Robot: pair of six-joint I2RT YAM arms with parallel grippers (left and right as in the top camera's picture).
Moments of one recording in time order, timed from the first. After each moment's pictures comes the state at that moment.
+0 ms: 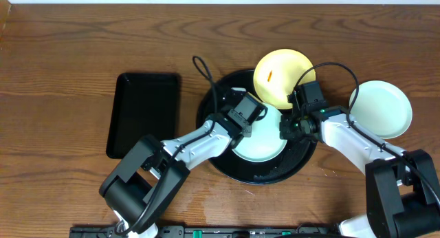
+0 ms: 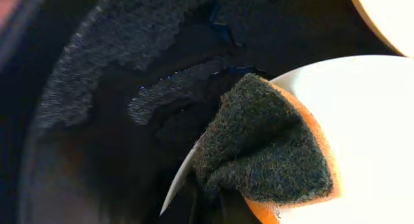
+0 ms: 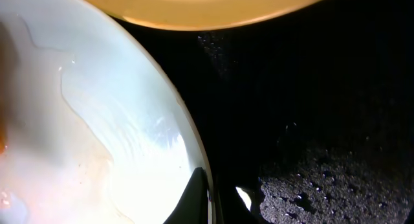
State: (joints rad) left arm -0.74 1.86 1.02 -0.28 -0.31 -0.60; right arm 0.28 1.68 0.85 -0.47 -0.16 0.33
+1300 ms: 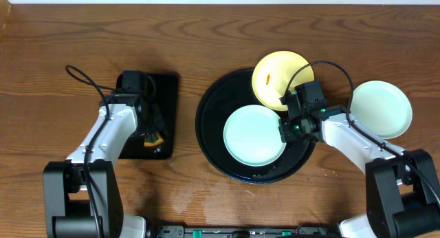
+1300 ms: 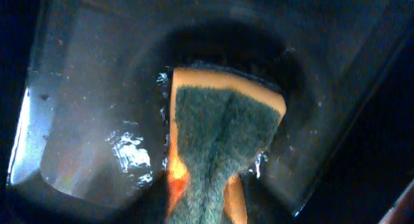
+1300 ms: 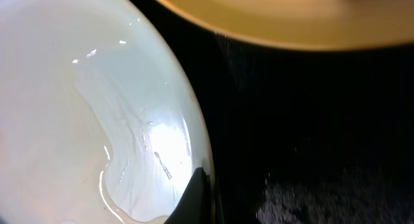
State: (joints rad) left arm -0.01 1.63 0.96 -0.72 -0.04 -0.36; right arm 0.28 1.68 0.85 -0.48 -0.21 0.09
